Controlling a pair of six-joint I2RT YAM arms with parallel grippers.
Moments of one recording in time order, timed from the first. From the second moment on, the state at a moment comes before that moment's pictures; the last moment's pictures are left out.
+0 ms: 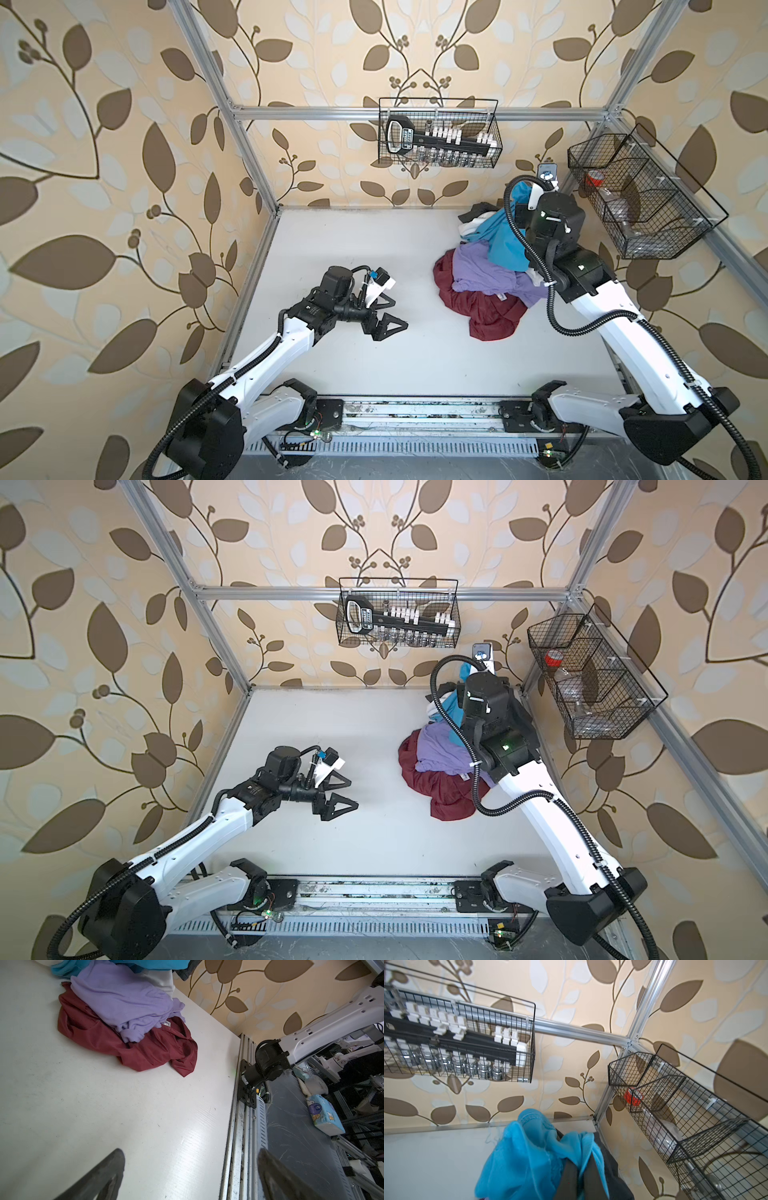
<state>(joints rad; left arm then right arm) -0.43 1.07 0.65 -0.25 0.88 0.05 0.45 1.22 1.42 -0.28 0.84 -0.19</state>
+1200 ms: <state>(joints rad) -0.43 1.02 0.65 -0.25 0.87 0.05 0.93 1.45 1.83 0.04 1.00 -0.61</state>
